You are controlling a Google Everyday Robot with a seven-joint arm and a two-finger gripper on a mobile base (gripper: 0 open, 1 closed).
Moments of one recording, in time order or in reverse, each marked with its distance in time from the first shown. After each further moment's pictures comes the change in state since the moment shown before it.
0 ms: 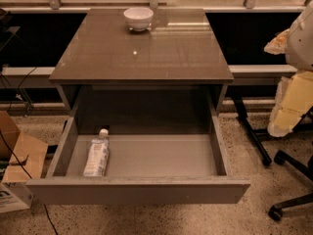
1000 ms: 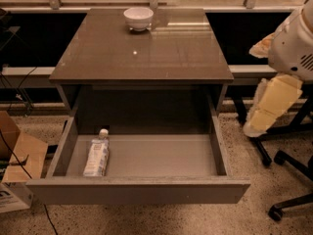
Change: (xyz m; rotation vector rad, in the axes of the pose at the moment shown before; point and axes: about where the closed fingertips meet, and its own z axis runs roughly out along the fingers) arm -0.029 0.007 0.011 -0.007 -0.112 0.047
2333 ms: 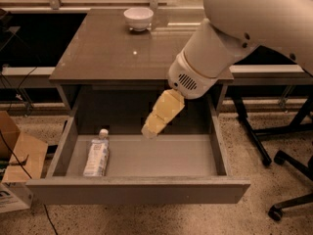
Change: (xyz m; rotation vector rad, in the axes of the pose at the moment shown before) arm -0.130 0.032 0.124 -0.183 -0.110 0.236
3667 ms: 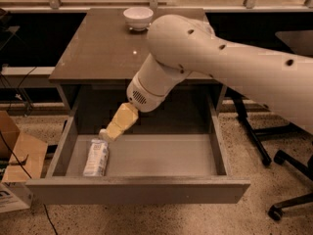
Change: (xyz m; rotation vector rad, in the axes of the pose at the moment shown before) arm -0.053 0.007 0.112 -0.091 -0.026 0.072
